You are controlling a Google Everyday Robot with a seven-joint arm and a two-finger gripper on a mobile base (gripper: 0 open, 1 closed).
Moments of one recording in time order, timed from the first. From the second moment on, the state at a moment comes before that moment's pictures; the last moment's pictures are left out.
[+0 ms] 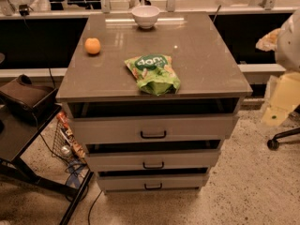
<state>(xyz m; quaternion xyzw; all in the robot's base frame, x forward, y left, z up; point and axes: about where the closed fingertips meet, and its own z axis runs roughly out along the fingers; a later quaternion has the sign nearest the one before) 0.435 -0.218 0.965 -0.60 0.78 -0.03 0.17</state>
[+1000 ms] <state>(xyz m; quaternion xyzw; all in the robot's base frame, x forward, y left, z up) 0.391 -0.213 0.862 -0.61 0.76 -0.06 0.21</state>
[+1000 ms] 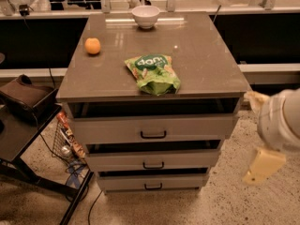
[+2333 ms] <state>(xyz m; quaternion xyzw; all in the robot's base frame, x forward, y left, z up) 0.383 -0.194 0.784 -0.59 0.79 -0.09 0.16</state>
